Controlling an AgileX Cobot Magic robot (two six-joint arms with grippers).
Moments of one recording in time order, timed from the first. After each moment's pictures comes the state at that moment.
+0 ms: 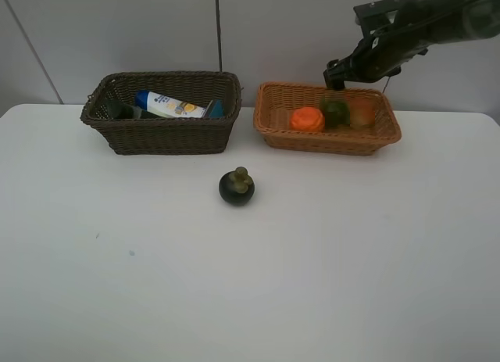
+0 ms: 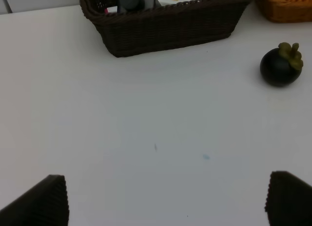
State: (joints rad) left arm -0.13 -0.01 -0.51 -0.10 1.06 0.07; right arm 0.19 2.13 -1.60 -0.20 0.37 -0.03
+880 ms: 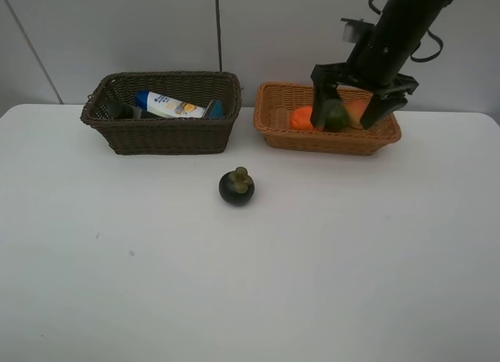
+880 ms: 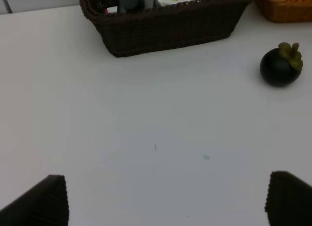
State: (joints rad) left arm -0.13 -0.01 -0.51 -0.10 1.06 0.07; right arm 0.32 1.94 -1.60 0.17 1.20 -0.04
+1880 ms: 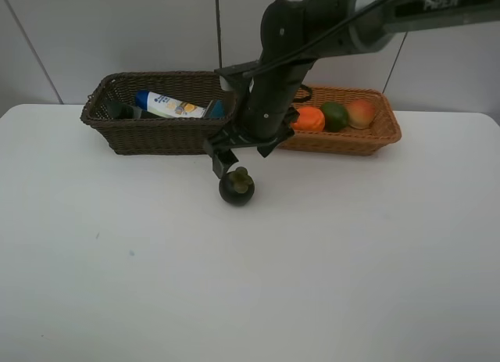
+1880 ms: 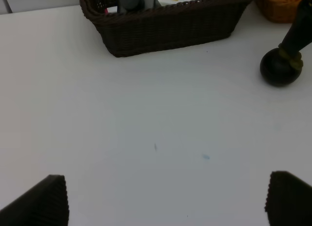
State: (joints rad) left arm -0.13 -0.01 -0.51 -0.10 1.06 0.07; right arm 0.67 2.12 -1.60 0.08 0.87 -0.10
